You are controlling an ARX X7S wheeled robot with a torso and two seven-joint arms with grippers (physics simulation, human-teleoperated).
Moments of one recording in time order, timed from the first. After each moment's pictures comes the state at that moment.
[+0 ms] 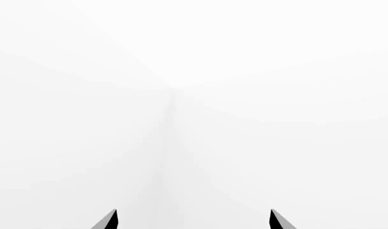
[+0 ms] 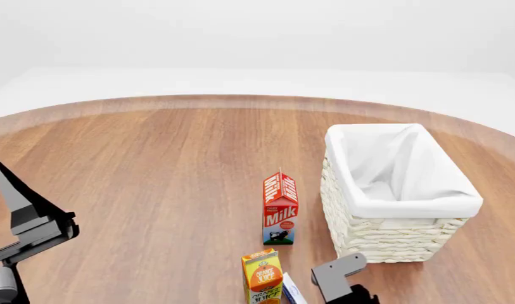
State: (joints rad) left arm 0.14 -0.34 -0.08 0.62 -0.05 0.19 -0.62; right arm 0.28 0.50 -0.61 -0.18 0.88 0.87 0.46
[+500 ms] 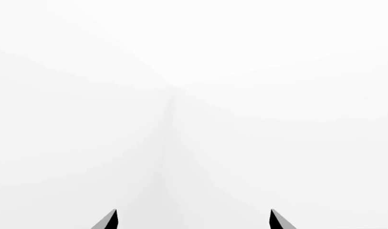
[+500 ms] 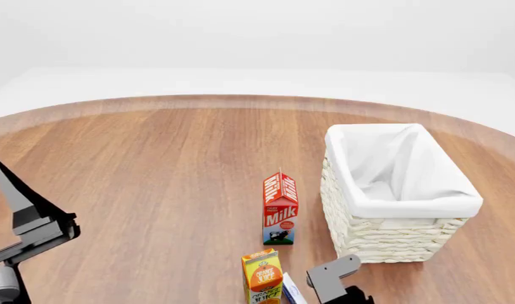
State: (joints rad) left arm 0.15 -0.35 -0.07 0.61 -0.05 0.20 -0.63; right arm 0.29 0.48 -0.65 -0.13 0.85 0.85 0.44
